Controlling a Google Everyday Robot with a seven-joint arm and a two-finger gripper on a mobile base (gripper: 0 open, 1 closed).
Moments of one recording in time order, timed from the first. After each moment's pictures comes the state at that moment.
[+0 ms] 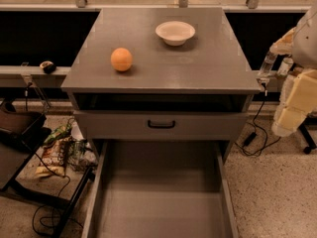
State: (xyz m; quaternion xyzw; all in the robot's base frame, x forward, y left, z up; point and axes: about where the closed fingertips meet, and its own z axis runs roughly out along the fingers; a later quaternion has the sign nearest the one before) arm 0.438 -0.217 0.976 -0.60 0.78 -0.03 0.16
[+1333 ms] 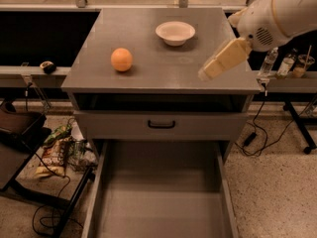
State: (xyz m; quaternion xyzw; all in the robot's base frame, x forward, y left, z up) arm 0.573 -0.137 0.982 -0.50 0.76 0.08 0.40
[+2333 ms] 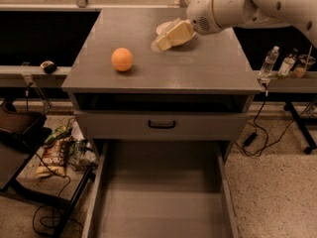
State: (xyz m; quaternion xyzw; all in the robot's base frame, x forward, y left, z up) arm 0.683 -0.041 0.996 -0.49 0.68 0.12 0.53
